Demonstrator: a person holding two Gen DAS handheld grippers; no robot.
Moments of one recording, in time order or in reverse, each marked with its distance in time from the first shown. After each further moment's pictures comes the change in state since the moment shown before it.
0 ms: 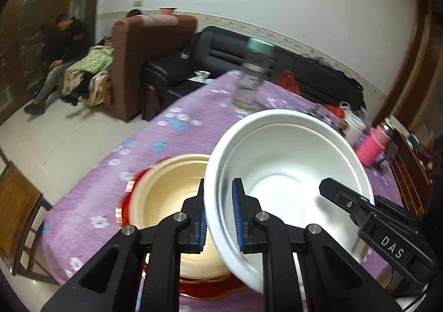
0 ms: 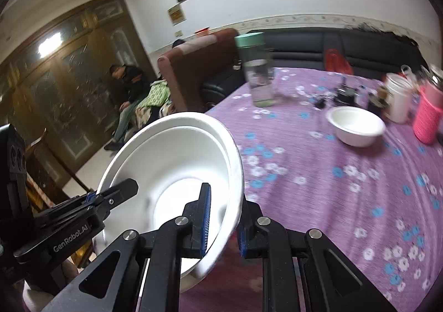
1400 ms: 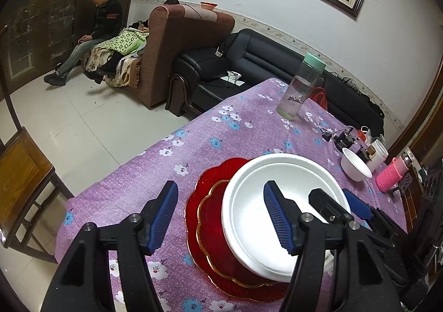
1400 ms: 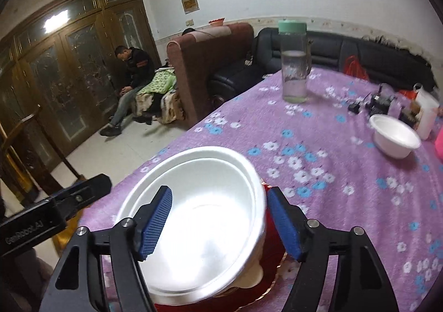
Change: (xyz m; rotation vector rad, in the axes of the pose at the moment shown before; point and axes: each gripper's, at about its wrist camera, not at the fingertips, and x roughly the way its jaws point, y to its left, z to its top) left arm -0.004 0.080 -0.005 -0.158 -0.009 0.055; right arm 0.065 0.053 -0.010 -0.085 -0.011 -0.050
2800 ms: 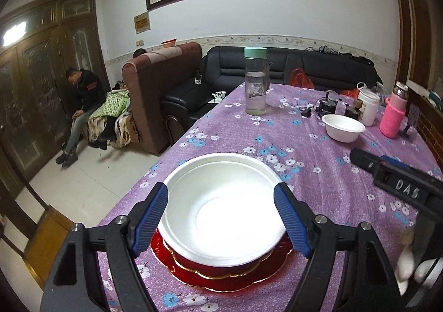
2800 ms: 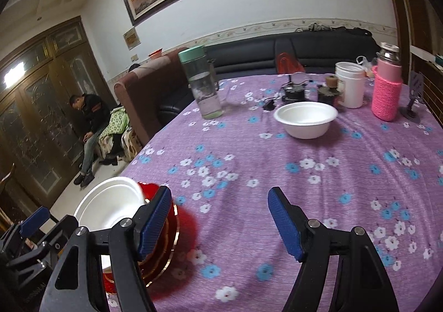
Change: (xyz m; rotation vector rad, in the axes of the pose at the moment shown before) left arm -0.022 -0.123 -0.042 0.406 -0.125 0.127; right arm -0.079 -0.114 -0.019 0.273 -0.105 -0.166
